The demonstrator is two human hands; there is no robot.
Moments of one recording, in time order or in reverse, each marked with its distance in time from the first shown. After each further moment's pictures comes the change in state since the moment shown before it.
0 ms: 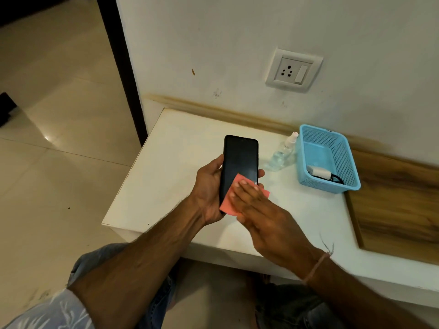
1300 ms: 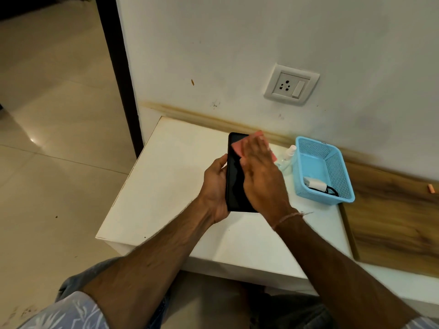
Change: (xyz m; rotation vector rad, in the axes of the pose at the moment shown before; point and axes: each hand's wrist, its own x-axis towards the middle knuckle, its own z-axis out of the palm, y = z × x) left_hand 0.031 0.012 0.000 0.053 0.162 0.139; right_hand 0.102 0.023 -0.016 0.038 0.259 0.363
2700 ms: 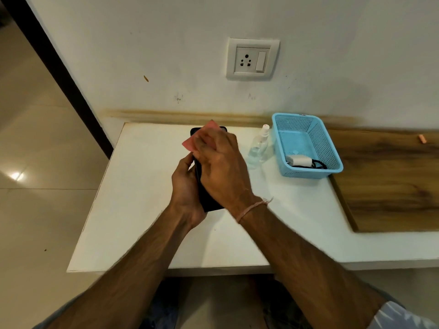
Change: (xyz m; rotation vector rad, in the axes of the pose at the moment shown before) left_hand 0.007 -0.004 -0.003 0.055 0.074 0.014; right_hand 0.010 -0.005 0.028 0.142 0.241 0.028
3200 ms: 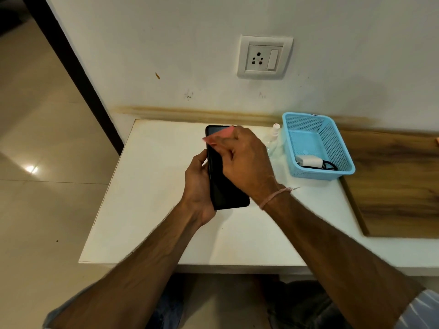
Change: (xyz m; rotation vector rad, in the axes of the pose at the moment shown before) left_hand 0.002 -0.002 0.001 0.043 0.007 0.013; right_hand 0.014 0.015 -0.019 0.015 -0.110 -0.016
